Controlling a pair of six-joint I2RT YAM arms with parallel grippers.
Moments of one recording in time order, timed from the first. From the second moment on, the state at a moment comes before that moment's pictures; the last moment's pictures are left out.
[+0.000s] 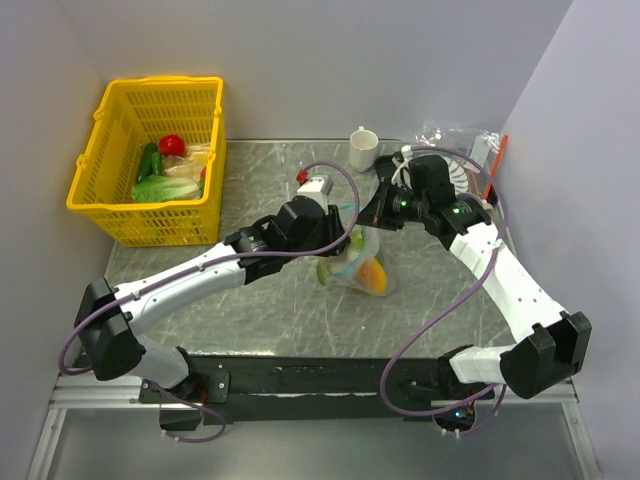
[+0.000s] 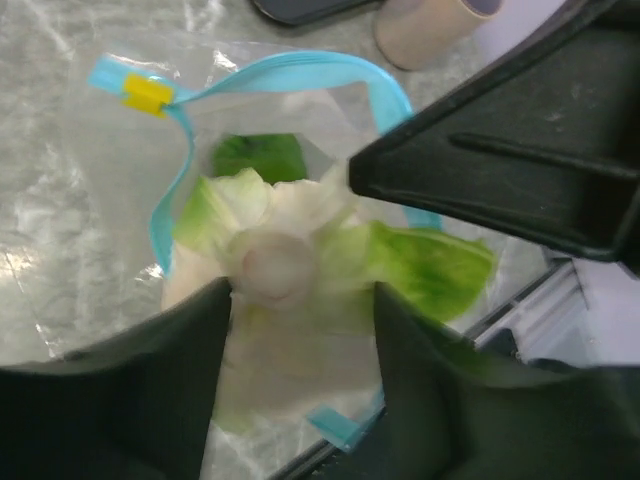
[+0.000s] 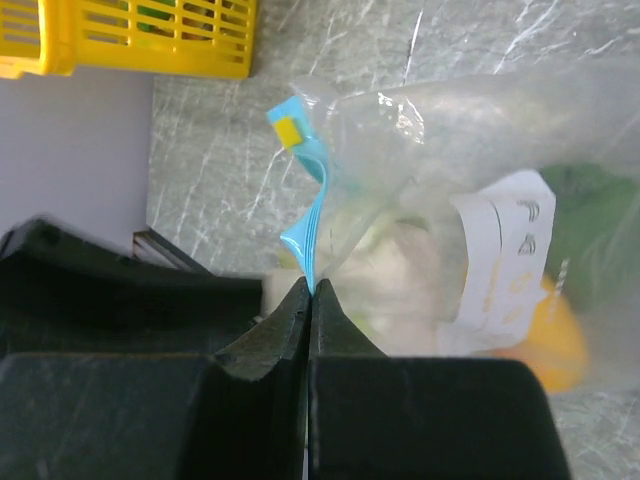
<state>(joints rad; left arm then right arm) -0.95 1.44 1.25 -0.29 -0.18 -0.67 0.38 1.29 1.26 -0.60 -0.39 0.62</state>
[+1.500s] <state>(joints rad) -0.63 1.44 0.85 0.09 0.22 -0.78 0.37 1.29 1.20 -0.53 -0.51 0.68</state>
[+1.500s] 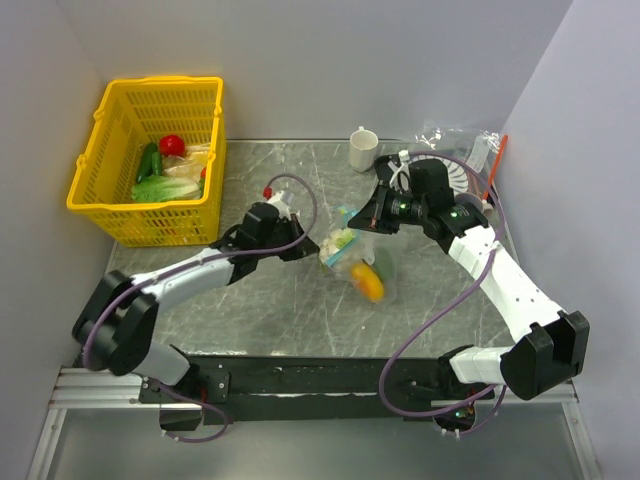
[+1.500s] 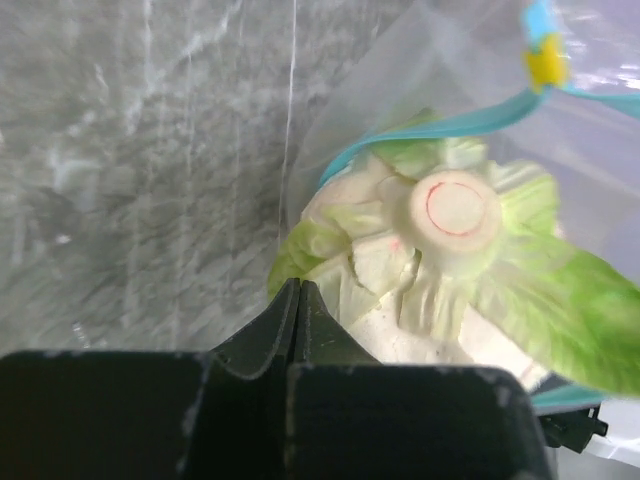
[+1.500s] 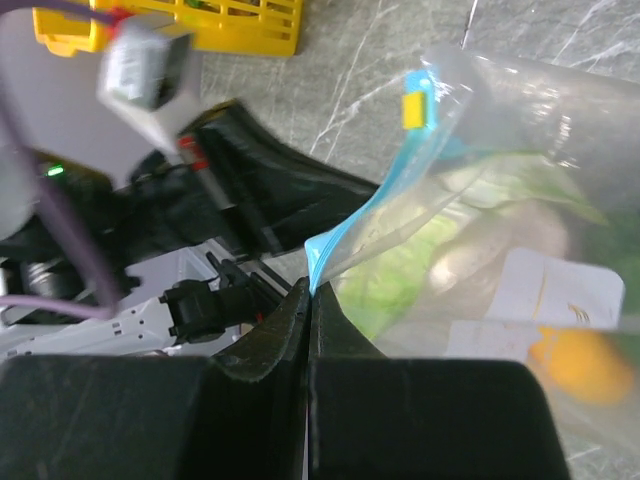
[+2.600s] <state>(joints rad) -0.67 1.38 0.99 0.16 0.35 -0.85 0.33 1.22 1.04 -0.41 -0.55 0.76</state>
